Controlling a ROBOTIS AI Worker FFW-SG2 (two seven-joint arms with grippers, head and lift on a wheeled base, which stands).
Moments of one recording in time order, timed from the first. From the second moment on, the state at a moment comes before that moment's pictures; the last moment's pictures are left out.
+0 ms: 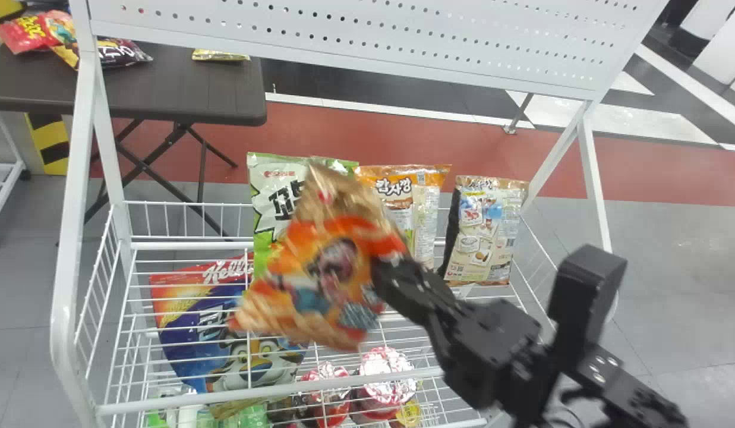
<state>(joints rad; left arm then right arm) 0.39 0.09 -0.18 -1.74 0.21 0.98 -1.36 0.69 -0.24 -0.19 -2.68 -0.30 0.77 0.31</state>
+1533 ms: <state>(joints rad) 0.47 0.08 -0.15 -1.91 0.22 1.03 -1.37 0.78 -0.03 -0.13 -2.58 -0.08 1.24 0.45</state>
